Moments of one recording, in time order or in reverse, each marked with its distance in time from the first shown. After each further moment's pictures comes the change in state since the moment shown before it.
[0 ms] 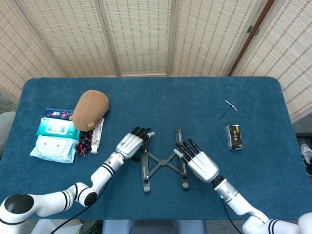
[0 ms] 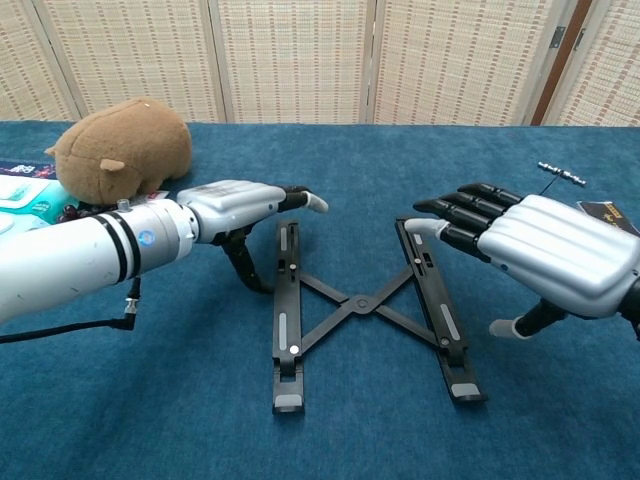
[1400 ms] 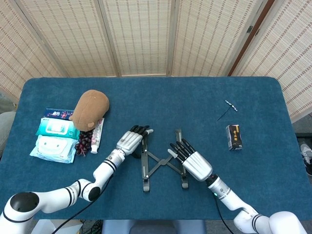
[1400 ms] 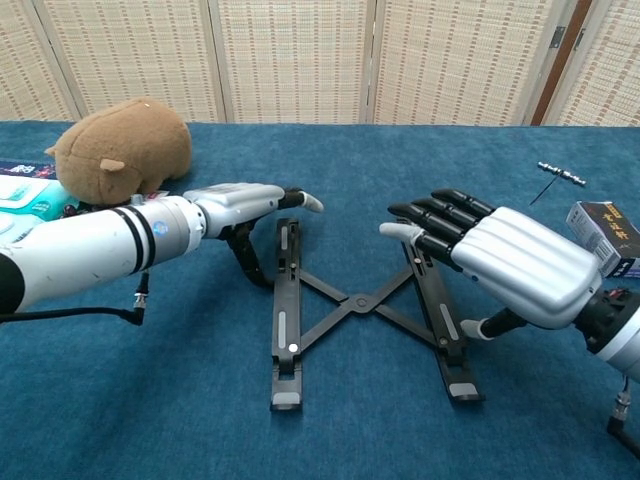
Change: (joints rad) left arm -0.039 -0.028 -0.022 0.064 -0.094 -0.067 -0.038; right arm 0.031 -0.253 -0.034 0.460 -0.069 0.175 0.247
